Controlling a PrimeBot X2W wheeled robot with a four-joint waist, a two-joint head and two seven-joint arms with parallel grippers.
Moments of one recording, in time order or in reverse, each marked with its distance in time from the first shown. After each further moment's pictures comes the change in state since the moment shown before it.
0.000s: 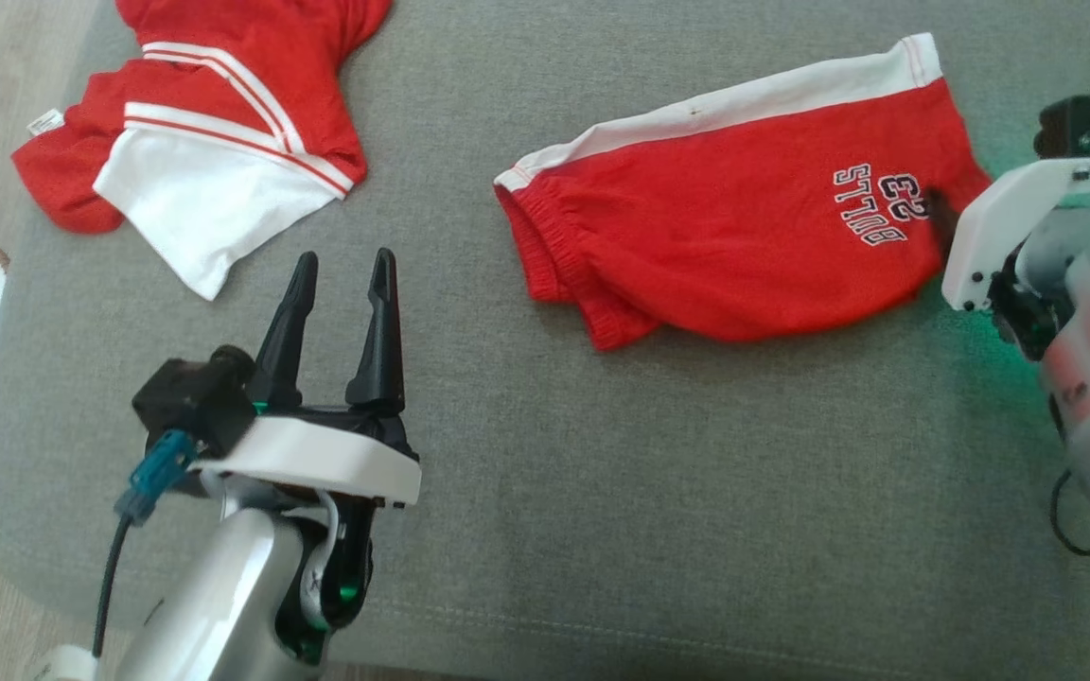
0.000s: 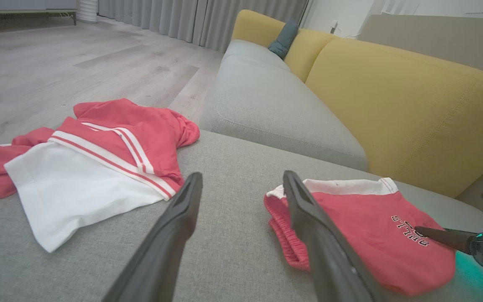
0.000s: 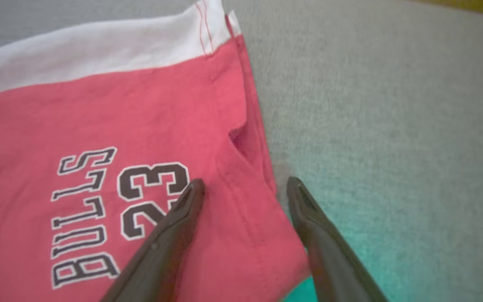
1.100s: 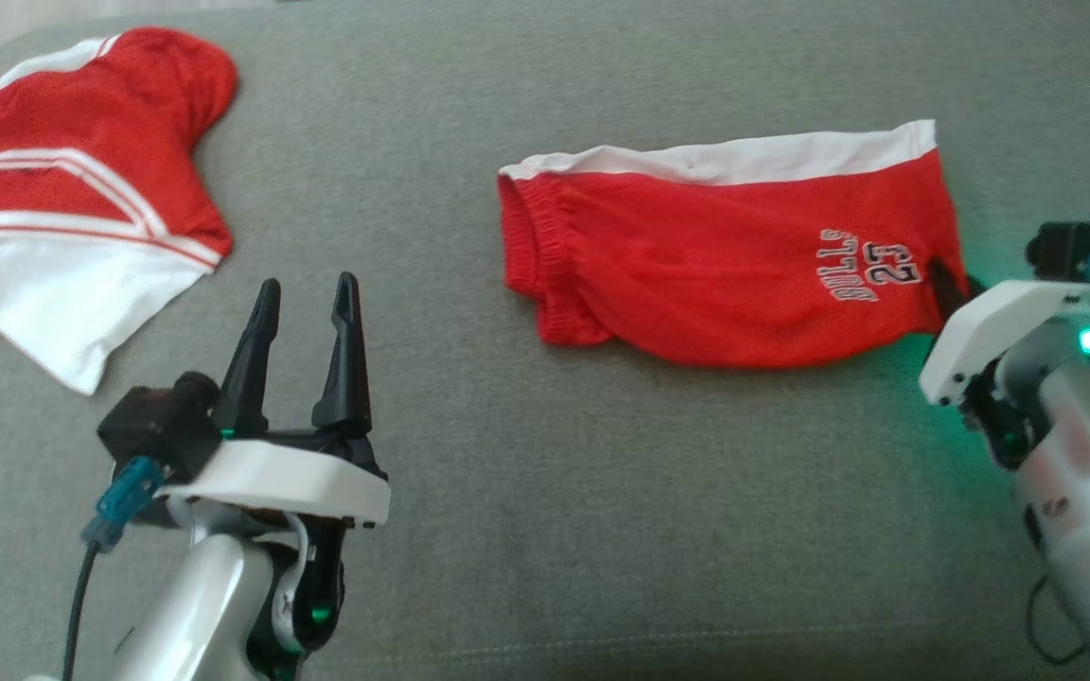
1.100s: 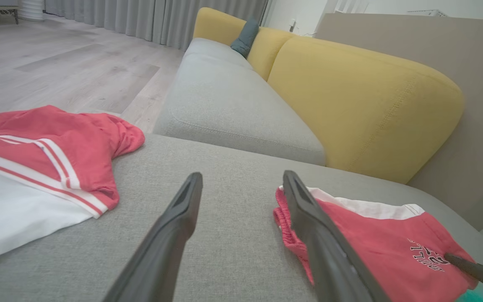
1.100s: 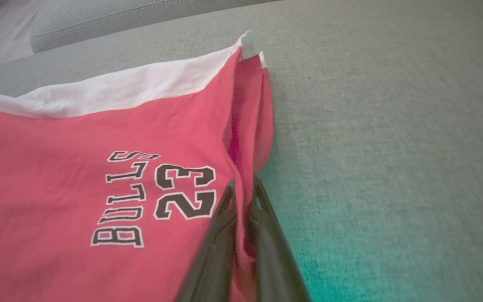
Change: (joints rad) left arm 0.058 0.037 0.031 -0.032 -0.011 0.028 0.002; right arm 0.270 -0.018 0.028 -0.216 0.194 0.000 -0.165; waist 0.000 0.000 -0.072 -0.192
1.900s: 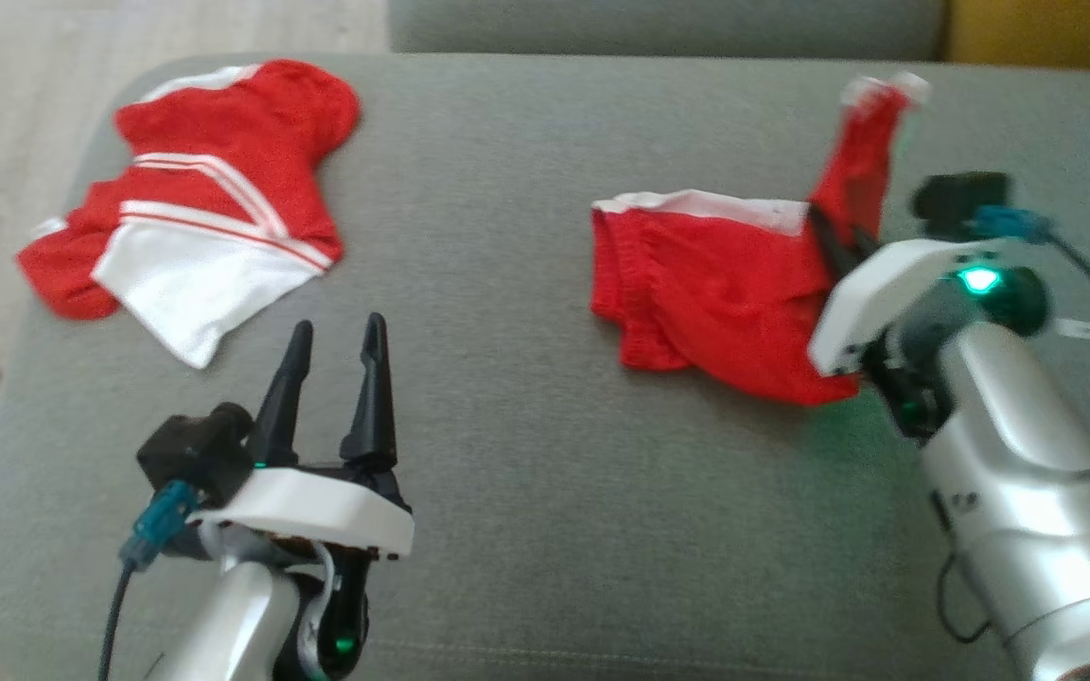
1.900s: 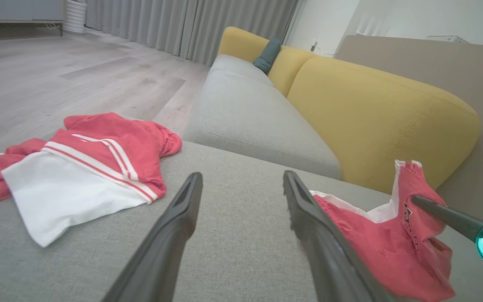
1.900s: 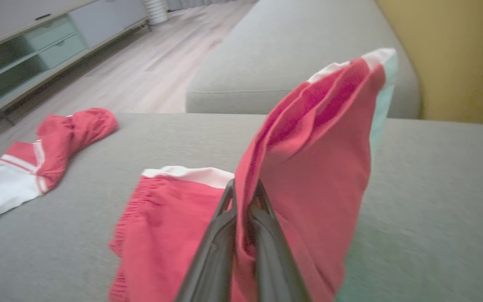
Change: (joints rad) left arm 0.036 -0.026 -0.020 0.031 -0.015 -0.008 0.000; right arm 0.041 0.117 -0.031 -0.270 -0.101 0.000 0.075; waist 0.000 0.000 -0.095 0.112
